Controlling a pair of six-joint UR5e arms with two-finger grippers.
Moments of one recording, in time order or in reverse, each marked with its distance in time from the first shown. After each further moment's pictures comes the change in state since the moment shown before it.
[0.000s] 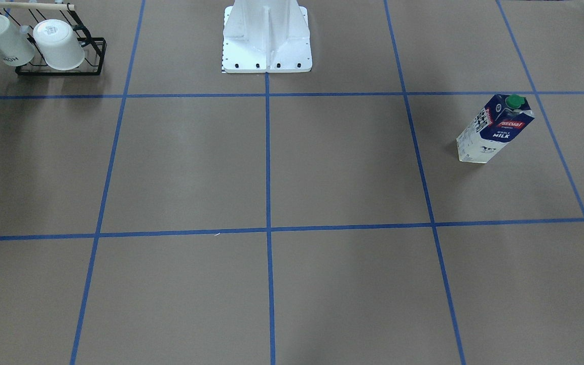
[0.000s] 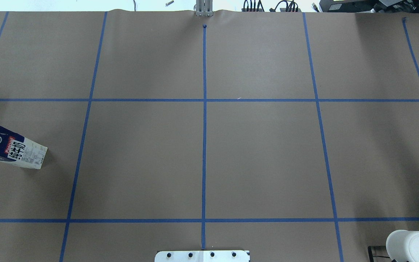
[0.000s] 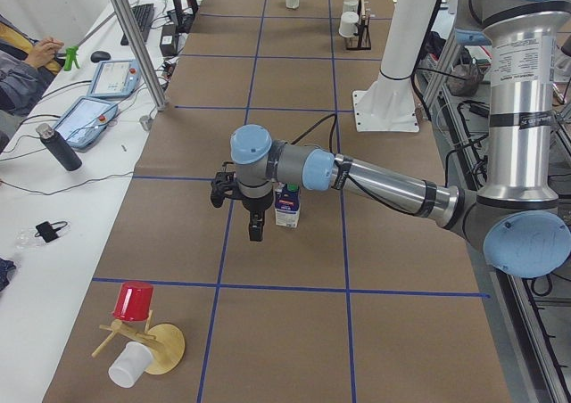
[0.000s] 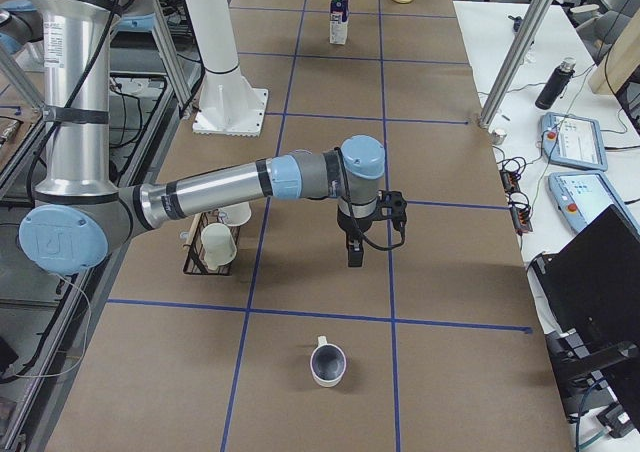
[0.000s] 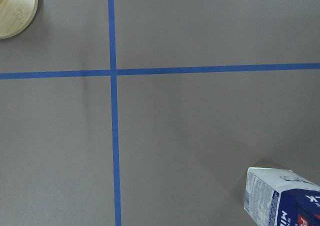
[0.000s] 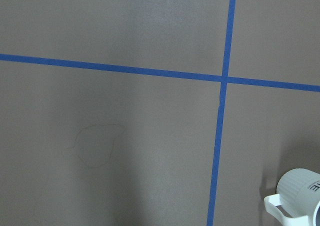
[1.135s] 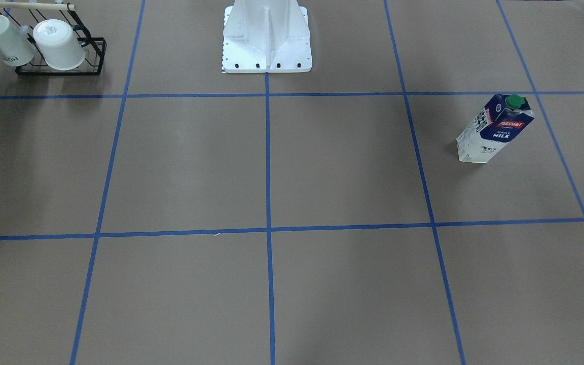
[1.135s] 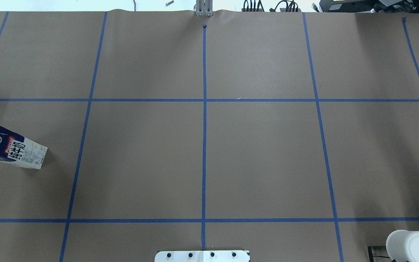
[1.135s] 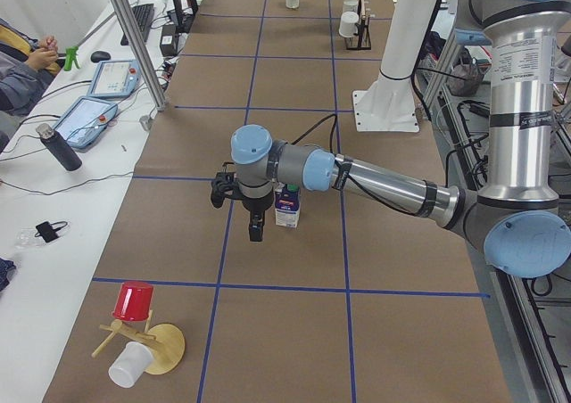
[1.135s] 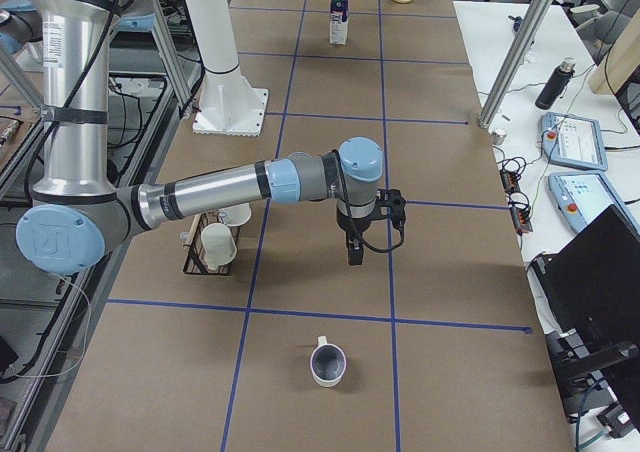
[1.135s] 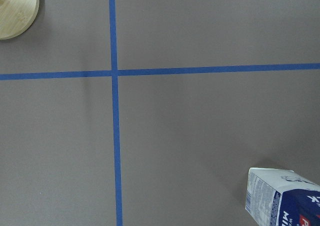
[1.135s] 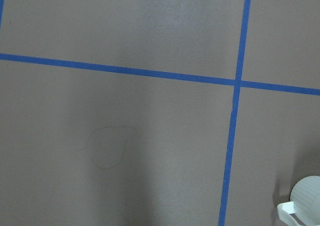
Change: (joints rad) left arm -0.001 0.002 -0.002 -0.002 0.002 -0.001; right arm 0.000 -0.008 -0.008 0.043 0.038 0.002
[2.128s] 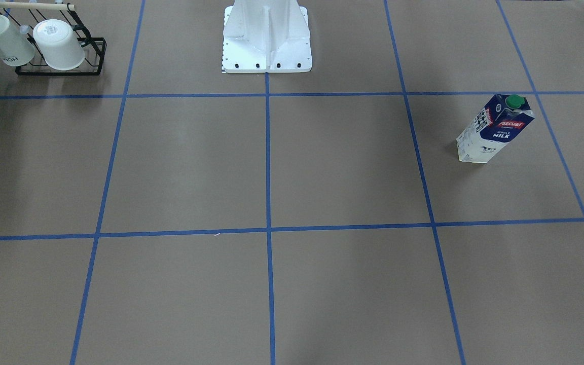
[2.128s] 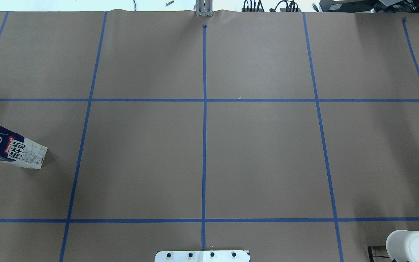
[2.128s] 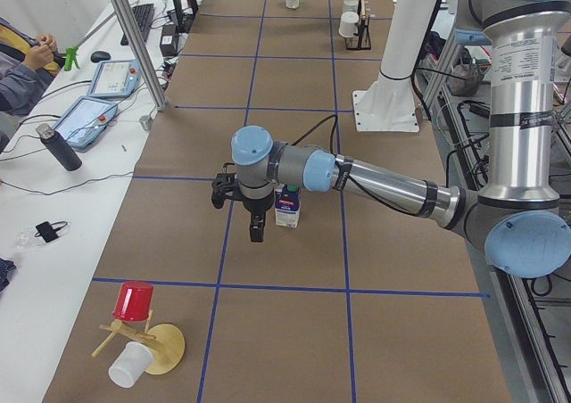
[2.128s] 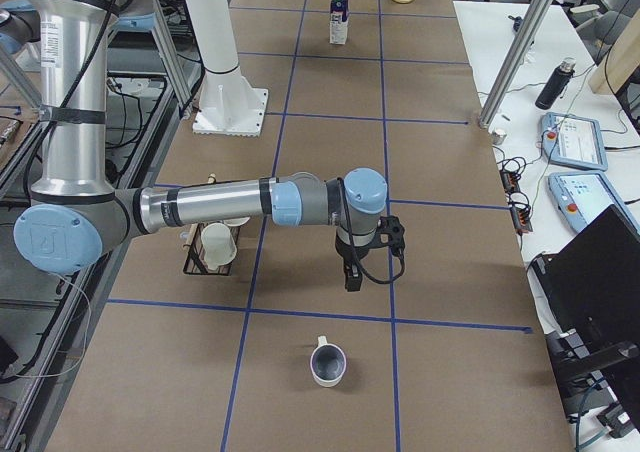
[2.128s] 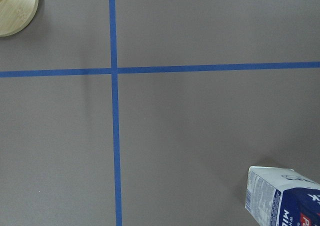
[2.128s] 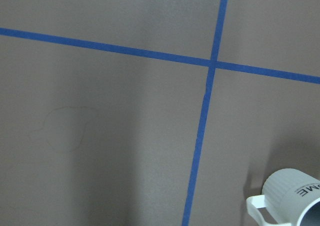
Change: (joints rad) left arm 0.001 0.004 0.001 -0.002 0.000 -0.001; right arm 0.041 0.003 -0.147 0.008 -0.009 -0.166
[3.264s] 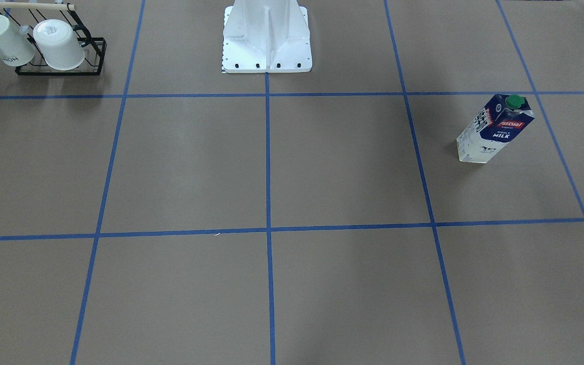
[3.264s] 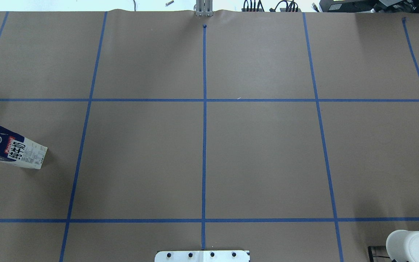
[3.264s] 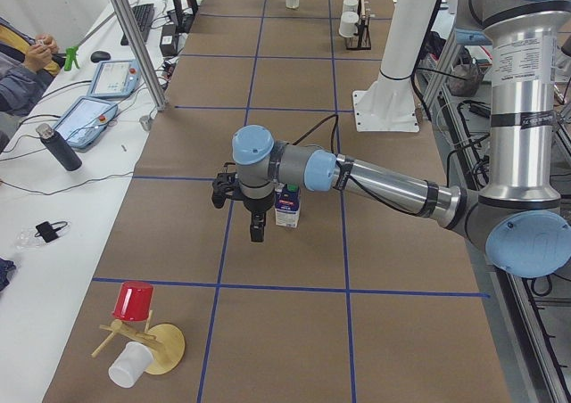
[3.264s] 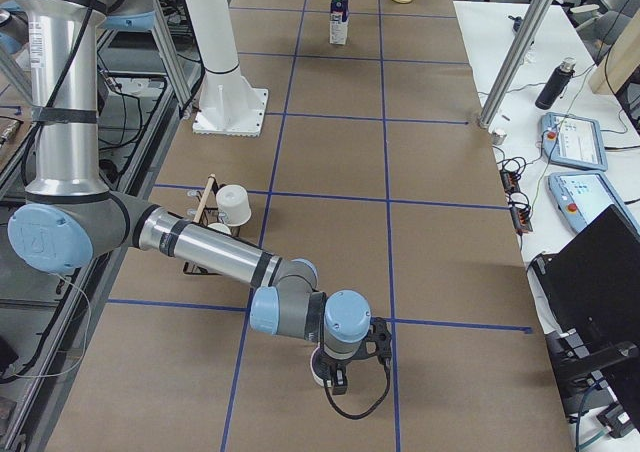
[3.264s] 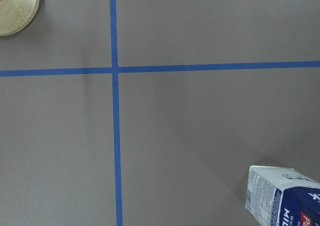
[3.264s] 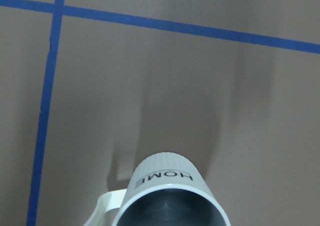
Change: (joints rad) left arm -0.001 0.002 -0.006 0.000 0.002 0.000; right arm 0.139 0.026 -0.453 0.310 -0.017 -0.166
